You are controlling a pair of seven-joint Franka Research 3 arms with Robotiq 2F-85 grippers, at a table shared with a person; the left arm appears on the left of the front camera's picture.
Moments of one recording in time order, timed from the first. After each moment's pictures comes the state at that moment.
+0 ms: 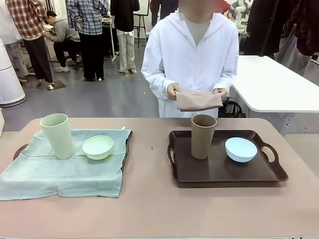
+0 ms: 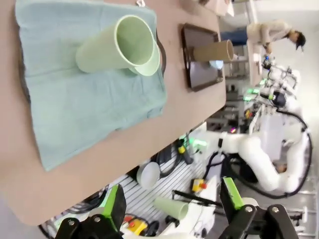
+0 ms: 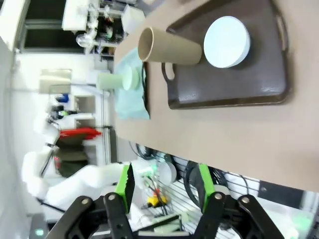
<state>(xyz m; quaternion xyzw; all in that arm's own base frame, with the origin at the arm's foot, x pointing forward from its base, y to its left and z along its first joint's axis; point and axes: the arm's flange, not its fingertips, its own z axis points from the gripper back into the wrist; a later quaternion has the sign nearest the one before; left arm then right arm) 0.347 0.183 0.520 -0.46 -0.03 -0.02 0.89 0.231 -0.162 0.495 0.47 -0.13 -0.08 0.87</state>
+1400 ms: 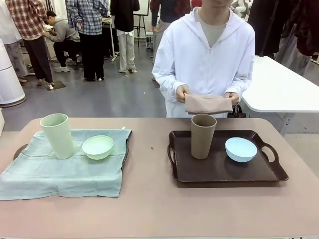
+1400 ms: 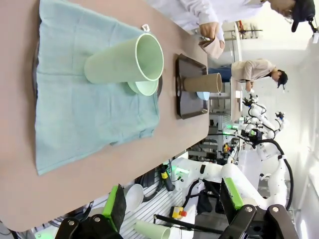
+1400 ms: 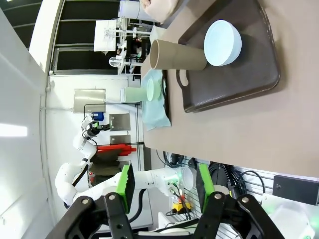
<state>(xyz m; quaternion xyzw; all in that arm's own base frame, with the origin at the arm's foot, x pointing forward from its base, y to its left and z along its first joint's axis) 0.317 0.211 0.491 -0.50 -0.08 0.06 0.86 0.188 -0.214 0.460 0.54 -0.15 -0.13 0.82</state>
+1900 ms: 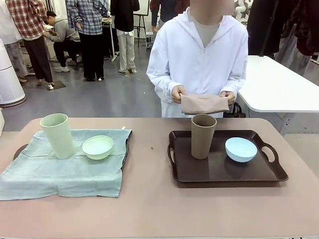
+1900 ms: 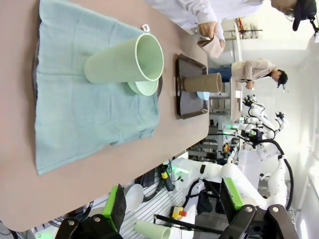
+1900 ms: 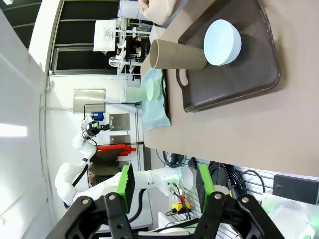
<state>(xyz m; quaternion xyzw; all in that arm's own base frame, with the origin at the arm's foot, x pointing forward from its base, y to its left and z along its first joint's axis) 0.317 0.211 0.491 -0.50 -0.08 0.06 0.86 0.187 -0.214 0.461 0.54 -0.15 -0.13 0.82</state>
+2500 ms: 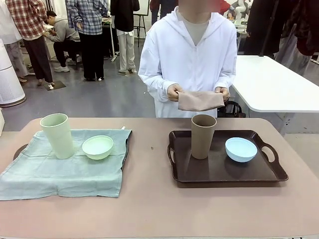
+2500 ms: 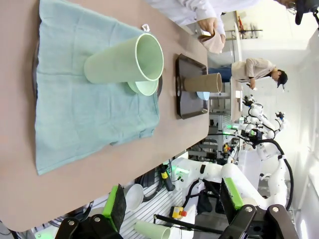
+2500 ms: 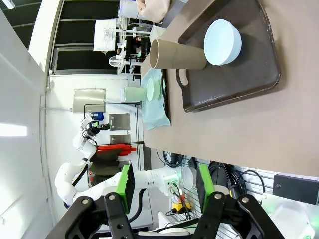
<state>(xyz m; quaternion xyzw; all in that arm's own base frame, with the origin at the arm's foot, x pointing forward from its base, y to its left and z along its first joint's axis) 0.317 0.210 0.491 -0.50 -0.08 0.06 0.86 0.187 -0.213 0.461 0.54 -0.15 -0.13 0.82</state>
